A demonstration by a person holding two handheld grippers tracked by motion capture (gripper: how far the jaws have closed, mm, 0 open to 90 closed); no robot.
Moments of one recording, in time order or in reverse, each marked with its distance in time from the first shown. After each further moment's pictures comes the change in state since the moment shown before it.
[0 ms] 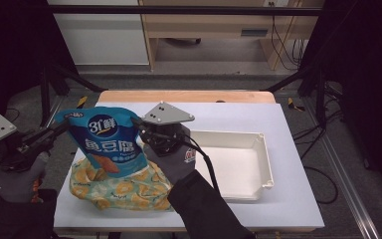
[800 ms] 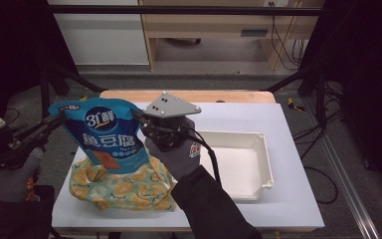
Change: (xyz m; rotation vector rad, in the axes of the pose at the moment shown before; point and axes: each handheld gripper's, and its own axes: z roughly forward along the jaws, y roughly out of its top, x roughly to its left) left arm -0.011 0.024 -0.008 -0.043 -0.008 0.014; right arm -0.001 0.026 -0.018 -0.032 0.005 -0.034
